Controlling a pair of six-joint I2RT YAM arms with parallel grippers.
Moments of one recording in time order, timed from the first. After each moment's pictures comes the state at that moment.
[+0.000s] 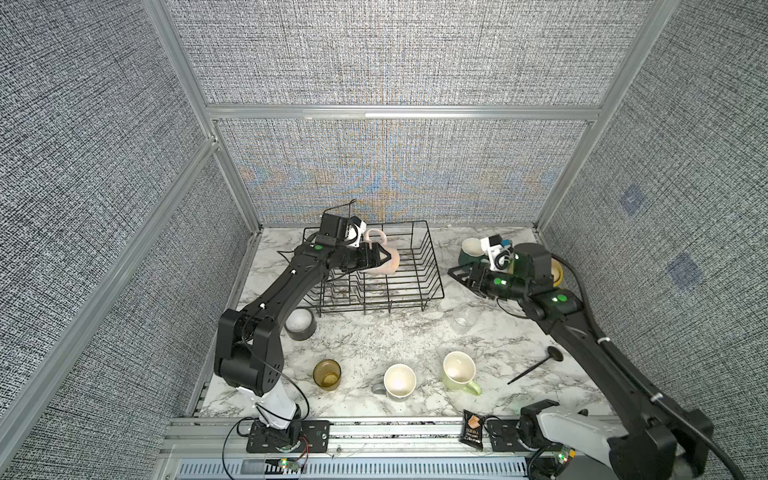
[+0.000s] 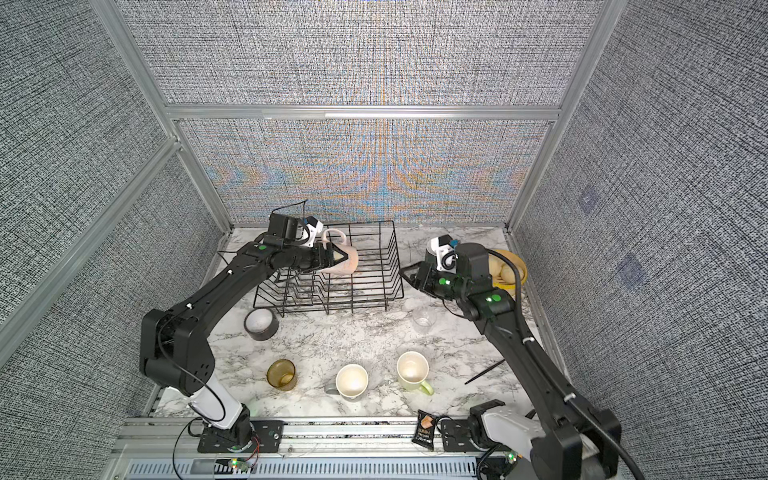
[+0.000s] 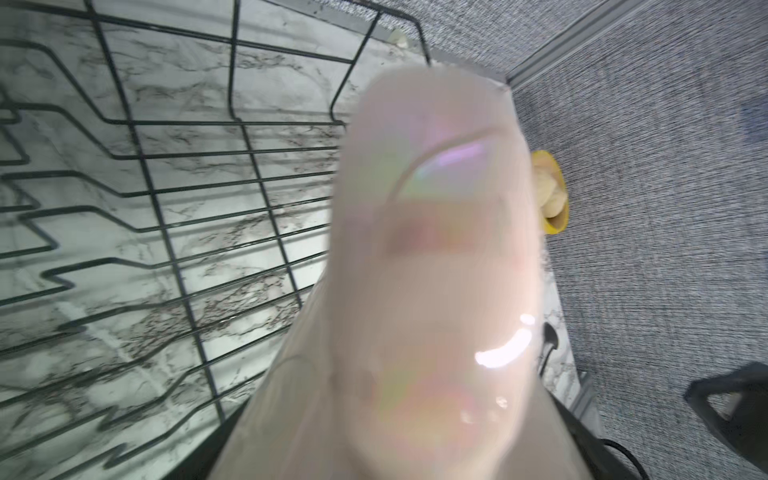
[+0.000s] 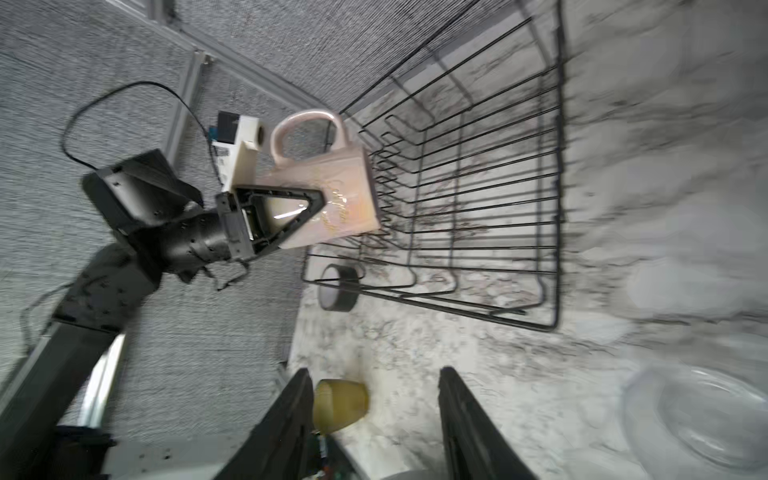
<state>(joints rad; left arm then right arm) -0.37 1.72 1.48 -0.56 0.49 -0.42 0.29 1.09 1.01 -0.43 -0.50 0.68</state>
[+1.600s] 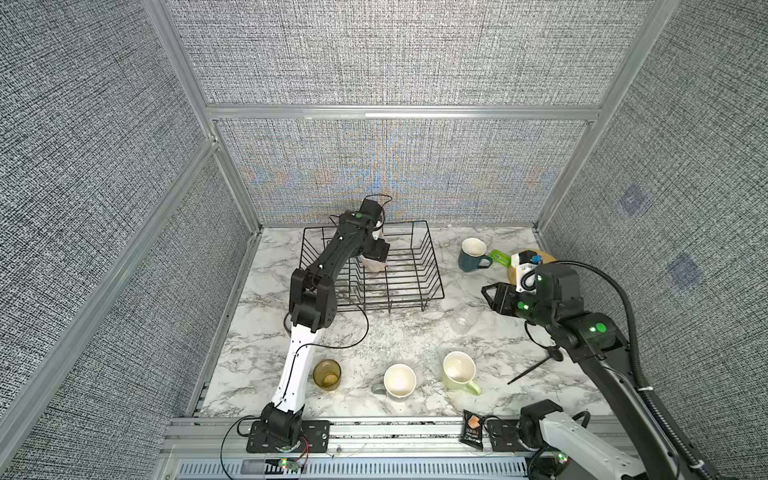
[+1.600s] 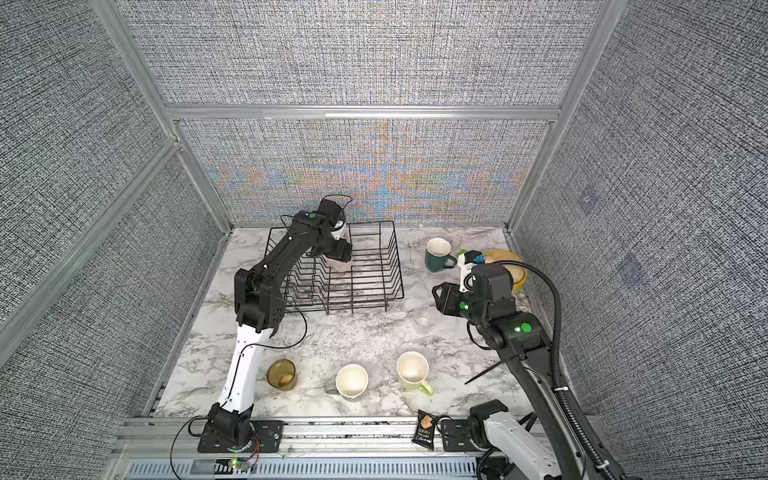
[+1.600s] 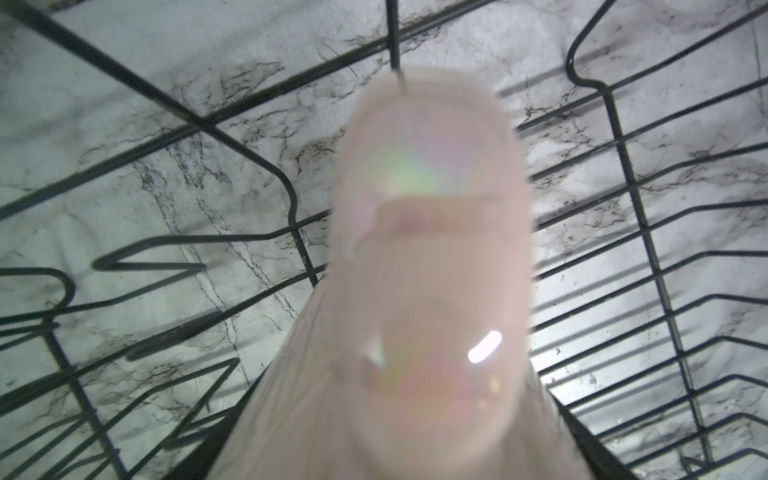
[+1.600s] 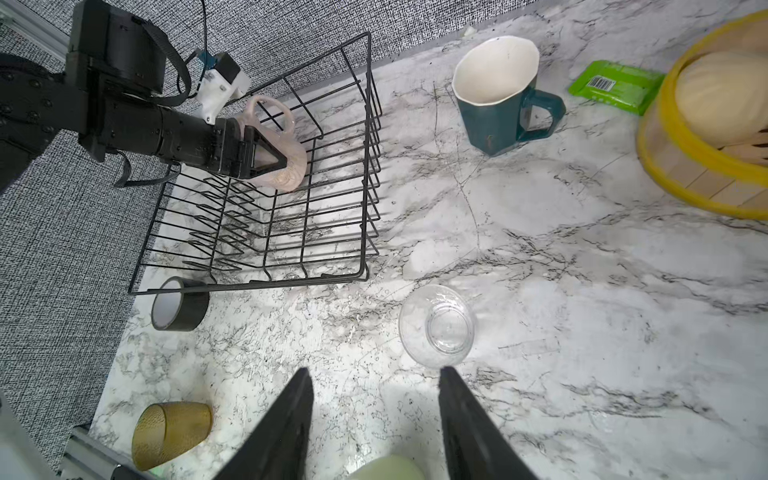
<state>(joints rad) -0.42 2.46 2.42 -1.15 0.03 -0.04 0.28 0.89 1.03 -0.77 -0.14 0.44</state>
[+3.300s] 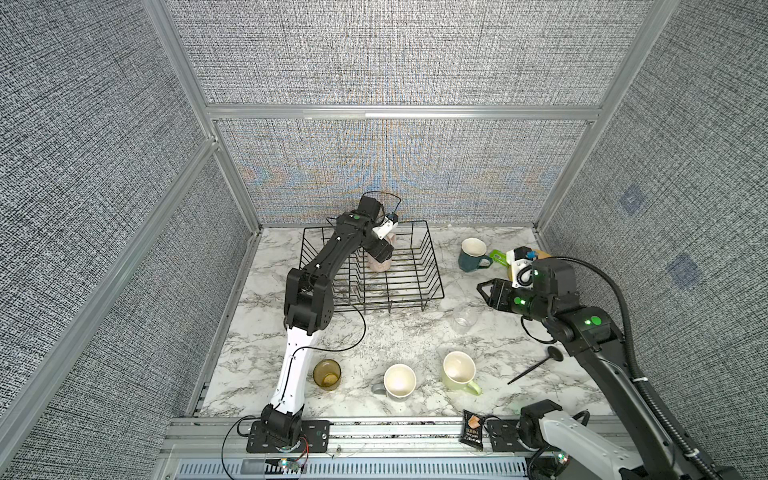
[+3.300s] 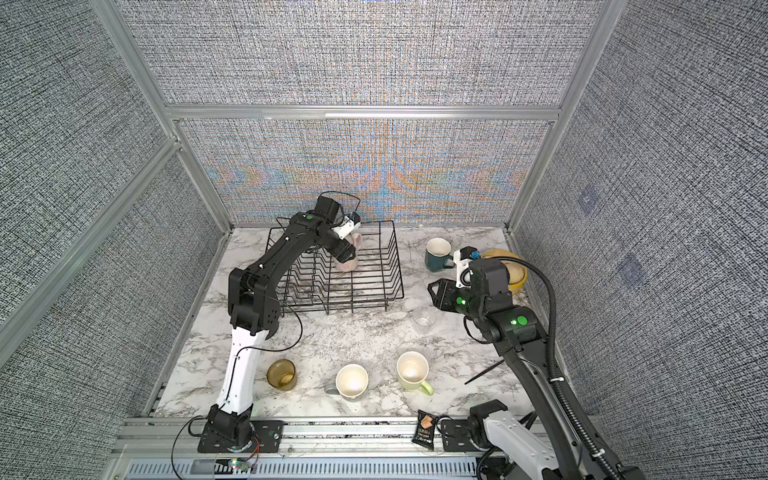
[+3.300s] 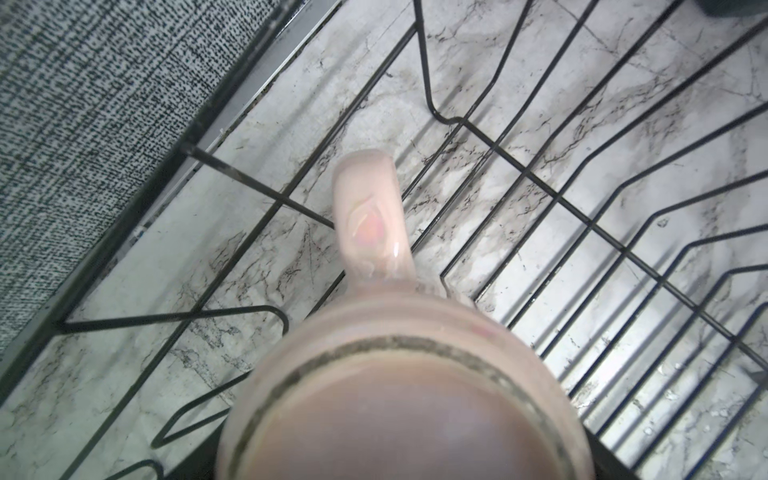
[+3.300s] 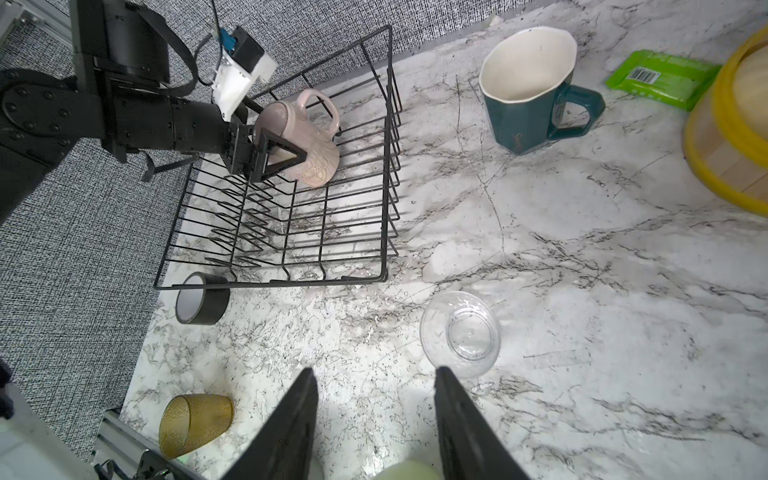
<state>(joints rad) -0.42 2.39 2.29 -0.95 0.13 0.43 0.28 0.94 1.06 -0.74 -0.20 0.45</state>
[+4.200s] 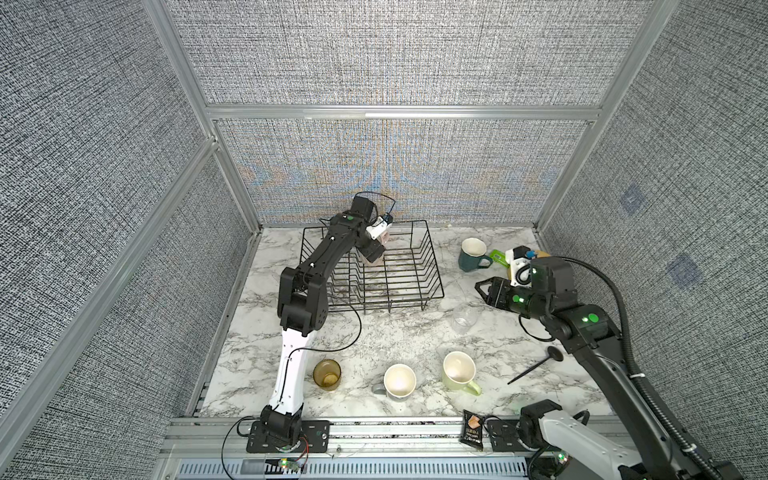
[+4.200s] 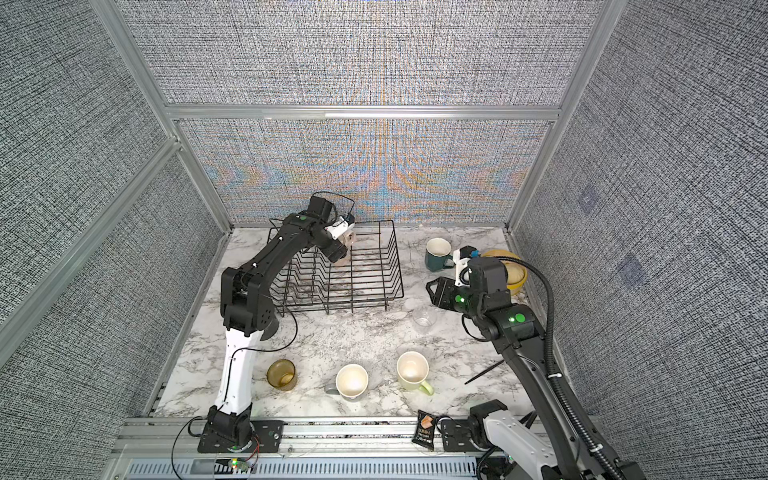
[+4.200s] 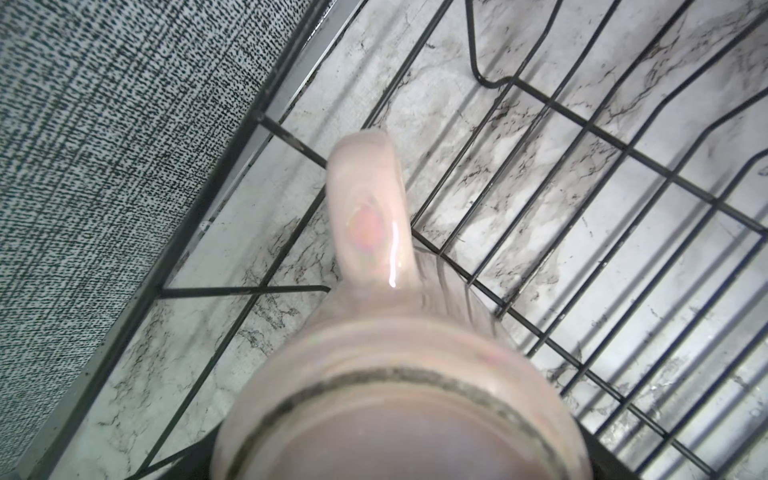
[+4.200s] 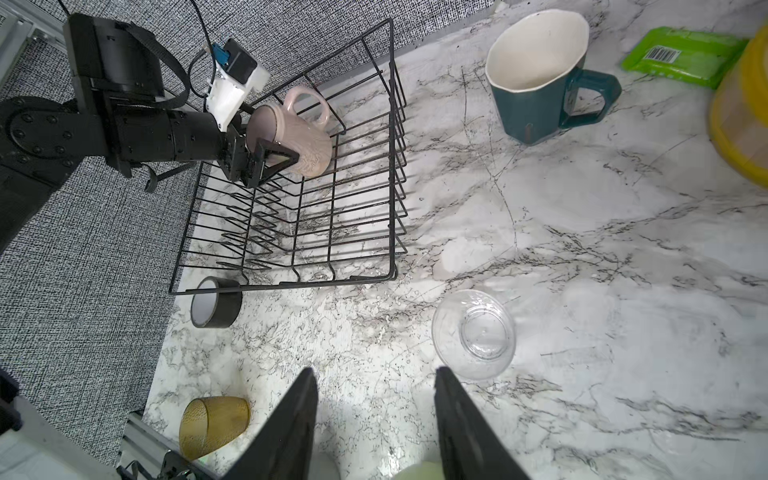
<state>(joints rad) -0.38 2.33 2.20 -0.88 0.08 0.52 0.28 0.96 1.06 -0.73 -0.22 0.50</state>
